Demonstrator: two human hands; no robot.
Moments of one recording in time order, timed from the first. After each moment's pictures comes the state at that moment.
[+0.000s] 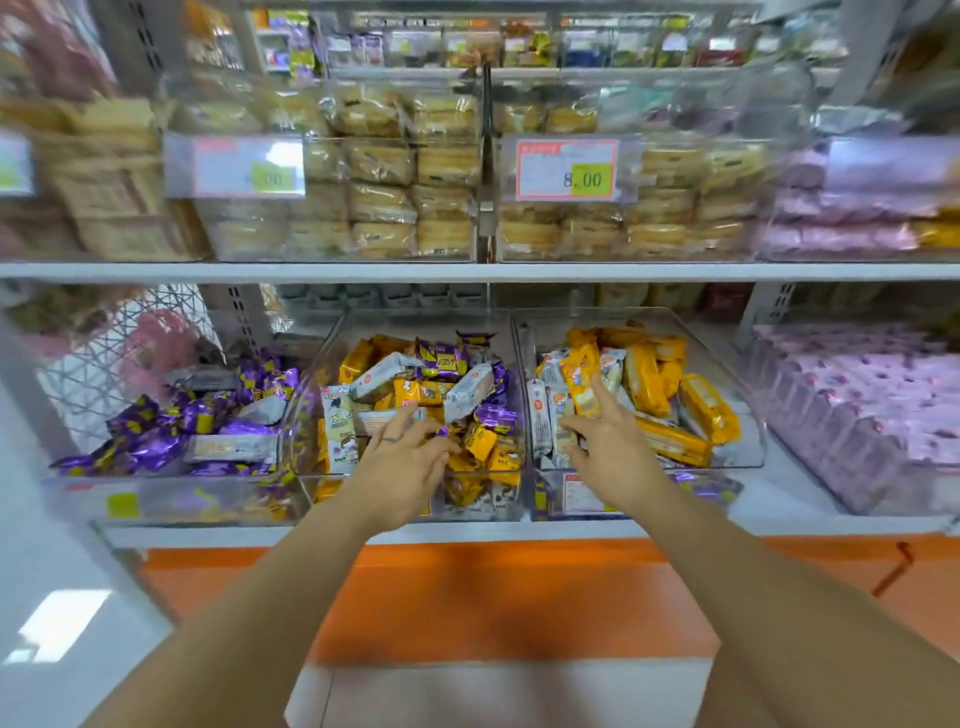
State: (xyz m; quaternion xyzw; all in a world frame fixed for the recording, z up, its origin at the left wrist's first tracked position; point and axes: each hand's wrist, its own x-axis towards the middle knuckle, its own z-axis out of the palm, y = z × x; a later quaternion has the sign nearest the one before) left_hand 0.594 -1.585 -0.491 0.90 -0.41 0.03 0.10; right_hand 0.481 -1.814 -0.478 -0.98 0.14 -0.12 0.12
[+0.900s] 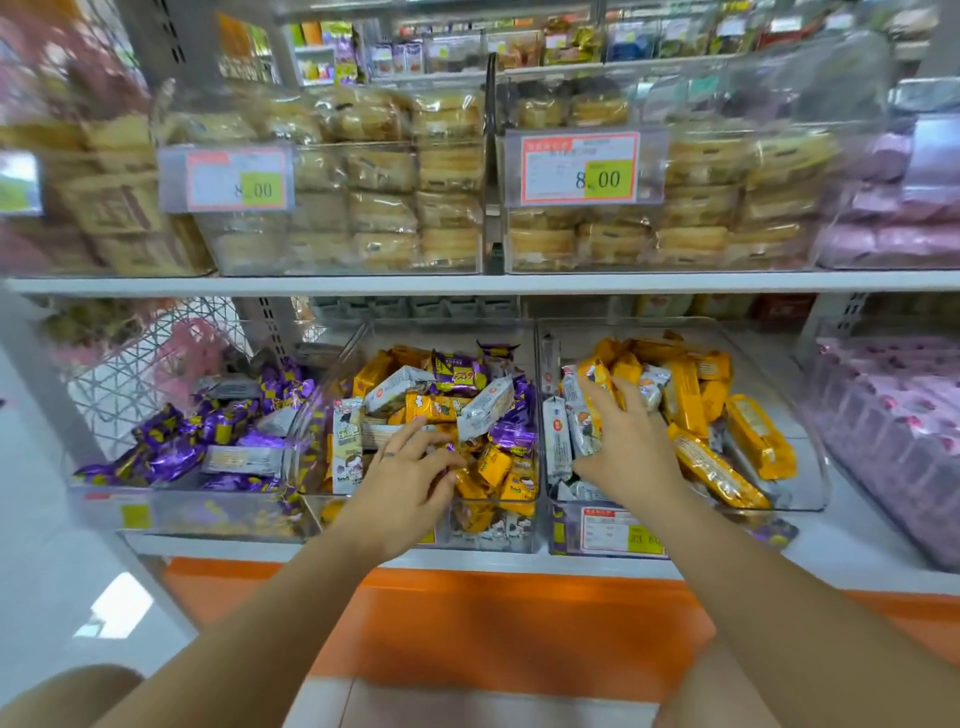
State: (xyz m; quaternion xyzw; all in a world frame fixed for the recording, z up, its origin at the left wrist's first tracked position) left_hand 0.601 -1.587 -0.498 0.90 -0.39 0.07 0.19; right_hand 0.513 -1.828 -0.466 -0.96 0.18 -0.13 0.16
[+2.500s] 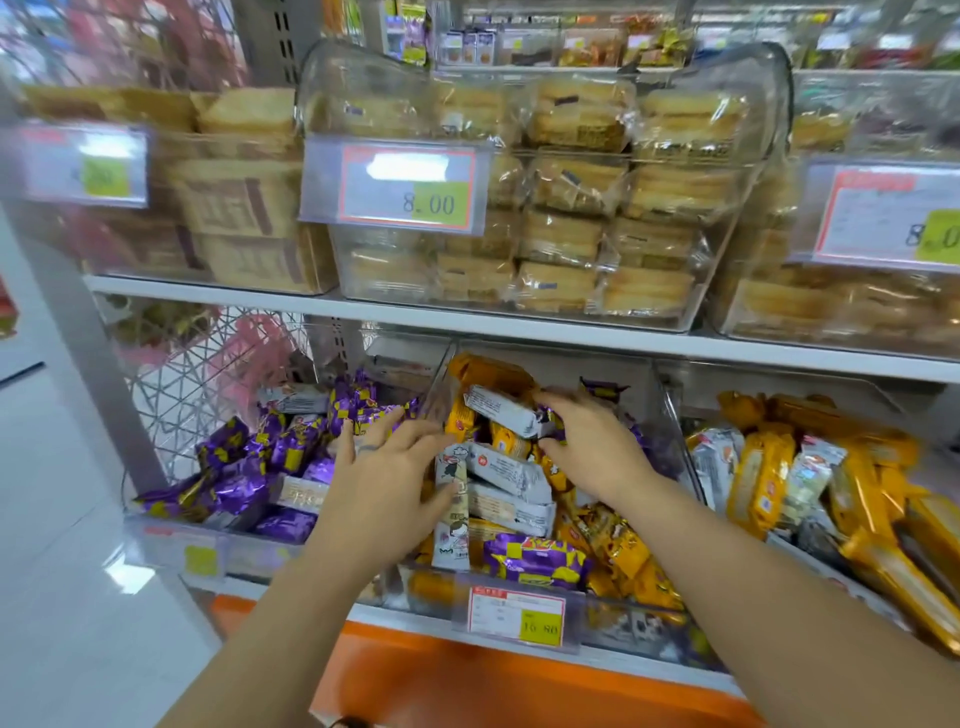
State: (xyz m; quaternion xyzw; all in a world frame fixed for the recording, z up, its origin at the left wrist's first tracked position) left_hand 0.664 -1.510 -0.455 0.95 -0.26 0.11 0.14; right_hand 0.658 -1.735 -0.451 -0.98 0.03 -0.11 0.17
